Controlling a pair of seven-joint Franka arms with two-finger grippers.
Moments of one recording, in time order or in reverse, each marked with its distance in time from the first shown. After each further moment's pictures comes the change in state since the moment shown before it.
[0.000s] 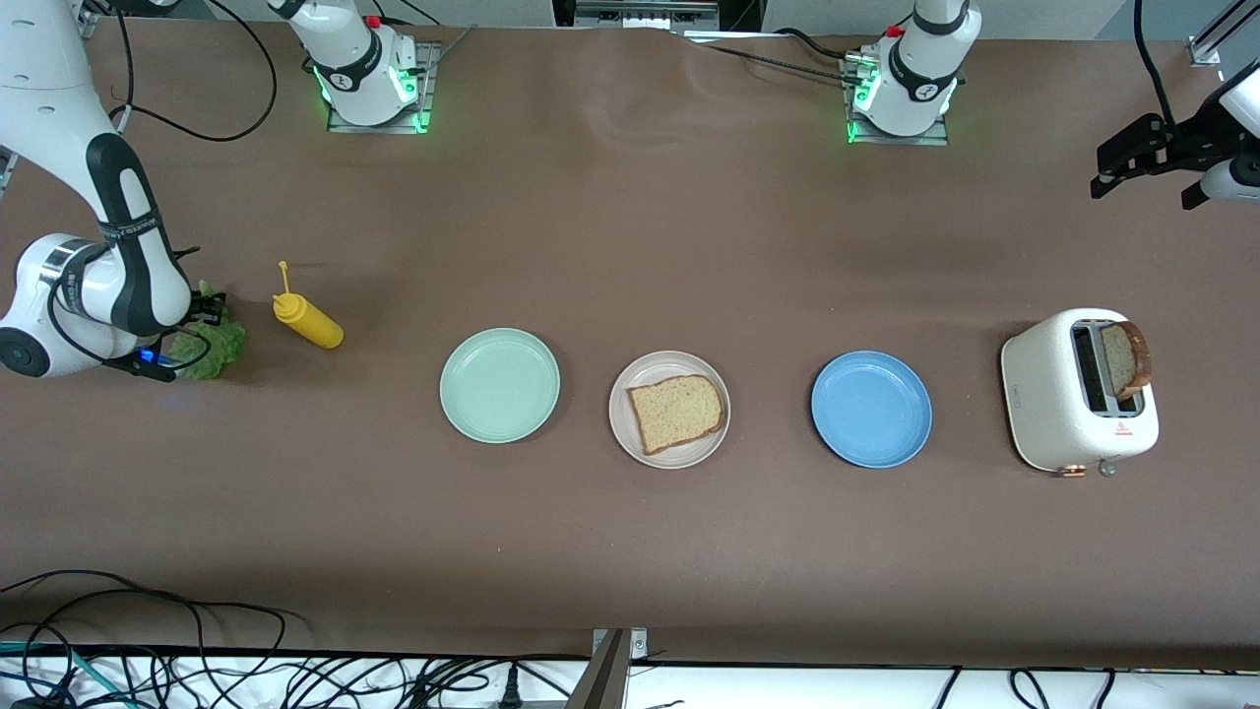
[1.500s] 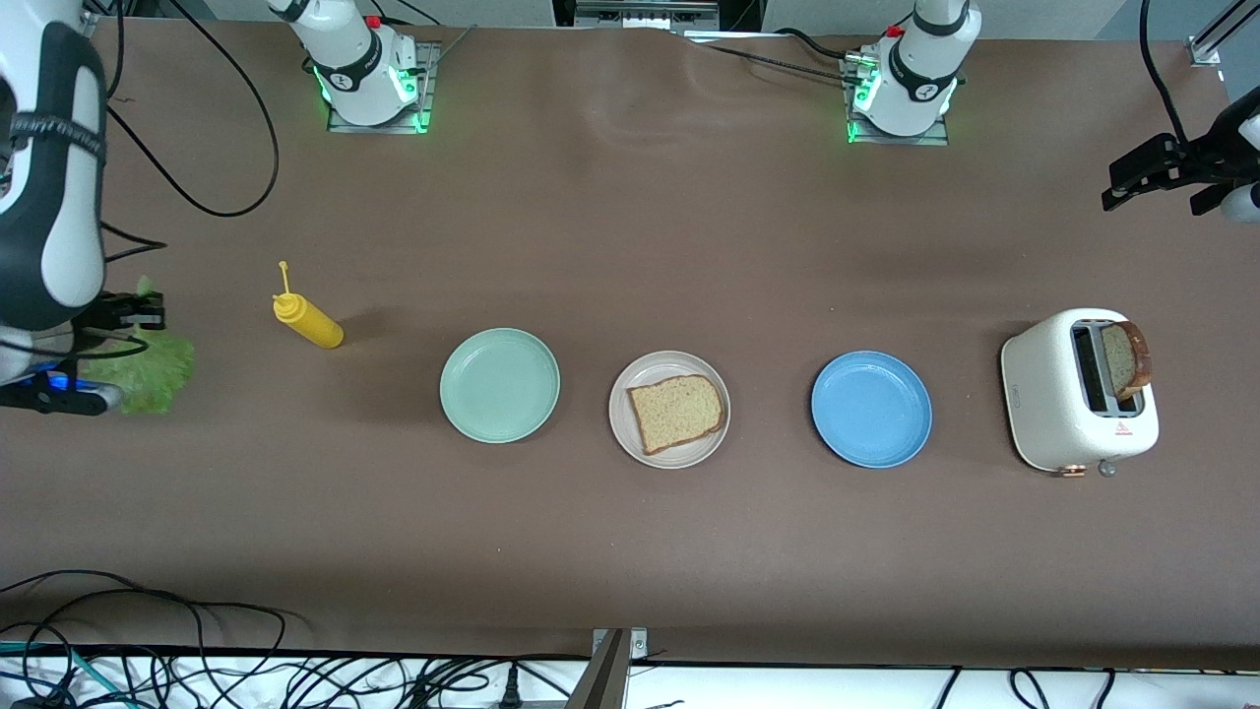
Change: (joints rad) left arm 0.041 0.034 -0.002 0.018 0.000 -0.012 -0.046; right arm 0.264 -0.072 0.036 0.717 0.069 -0.710 0.000
